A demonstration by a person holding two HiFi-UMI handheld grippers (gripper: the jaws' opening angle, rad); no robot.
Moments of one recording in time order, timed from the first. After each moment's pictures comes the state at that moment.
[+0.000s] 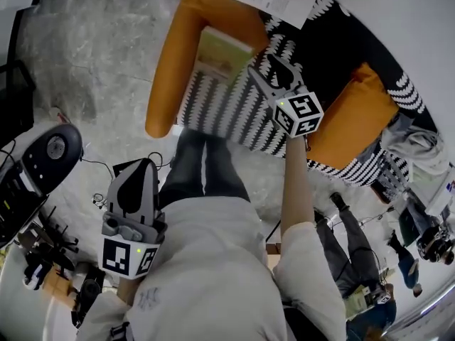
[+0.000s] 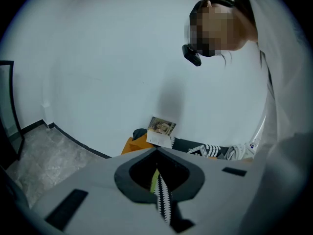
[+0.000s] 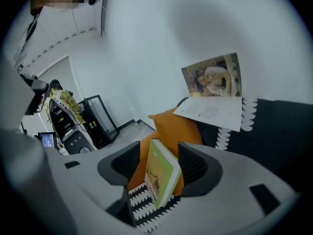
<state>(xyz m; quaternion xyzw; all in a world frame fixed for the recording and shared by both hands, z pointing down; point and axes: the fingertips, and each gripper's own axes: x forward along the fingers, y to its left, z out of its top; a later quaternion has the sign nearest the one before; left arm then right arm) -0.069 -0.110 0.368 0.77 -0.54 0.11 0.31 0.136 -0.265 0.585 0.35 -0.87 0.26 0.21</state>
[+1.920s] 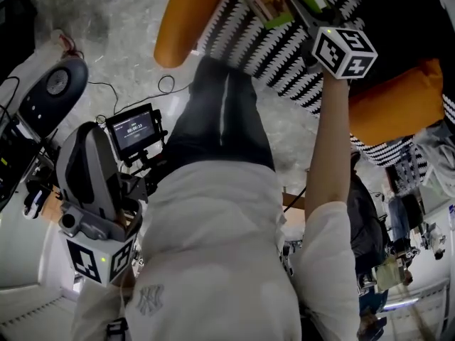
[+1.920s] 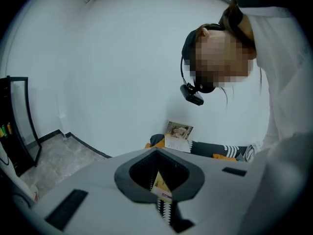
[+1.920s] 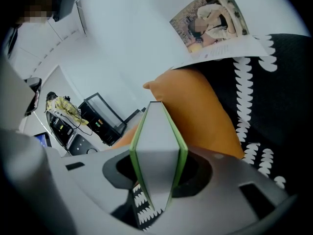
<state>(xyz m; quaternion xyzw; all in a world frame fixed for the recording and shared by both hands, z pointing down) -0.126 -0.152 0.363 0.73 -0.62 0.12 0.26 0.095 -0.284 0.686 0.30 -0.84 0.38 0.23</state>
